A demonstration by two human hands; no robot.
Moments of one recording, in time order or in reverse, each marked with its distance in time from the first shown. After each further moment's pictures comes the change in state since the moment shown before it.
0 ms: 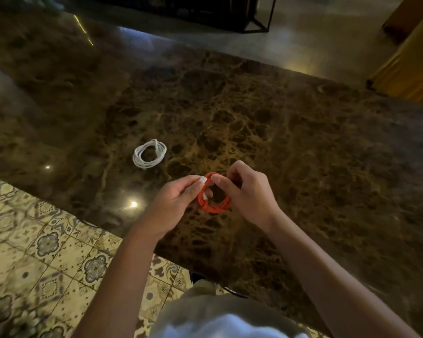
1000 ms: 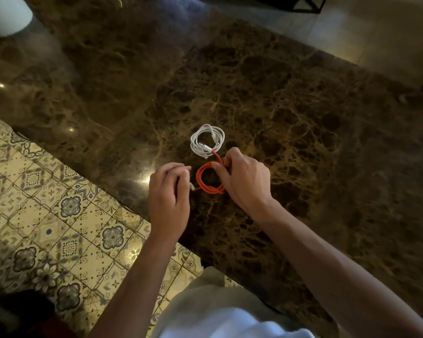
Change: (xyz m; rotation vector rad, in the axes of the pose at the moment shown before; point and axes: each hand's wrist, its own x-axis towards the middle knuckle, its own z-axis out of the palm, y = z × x) left_hand -0.012 -0.059 -0.075 0.454 0.759 0.180; right_hand 0.075 -0.044 0.118 -0.484 0.022 -0.083
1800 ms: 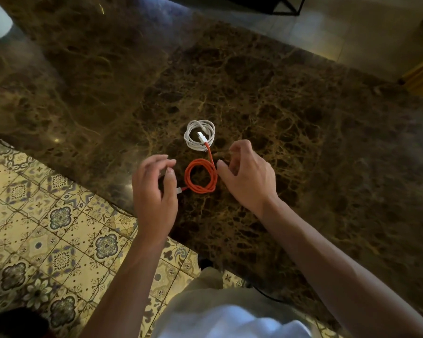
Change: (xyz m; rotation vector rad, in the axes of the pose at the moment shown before) left_hand 0.005 0.004 -0.014 -0.065 0.006 0.002; right_hand -0.021 0.006 -0.032 0.149 0.012 0.080
